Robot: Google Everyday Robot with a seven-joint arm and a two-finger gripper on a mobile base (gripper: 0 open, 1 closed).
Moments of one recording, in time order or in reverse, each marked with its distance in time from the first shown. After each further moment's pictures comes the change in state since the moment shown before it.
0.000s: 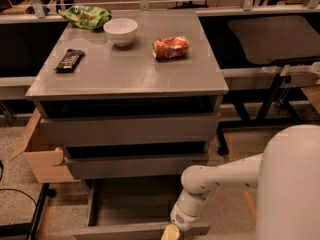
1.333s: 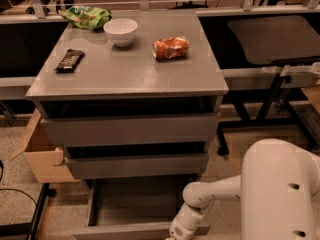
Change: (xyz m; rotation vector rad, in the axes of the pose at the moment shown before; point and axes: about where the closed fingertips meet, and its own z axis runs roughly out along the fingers) arm 0.007 -0.028 0.092 -0.186 -0.015 0.063
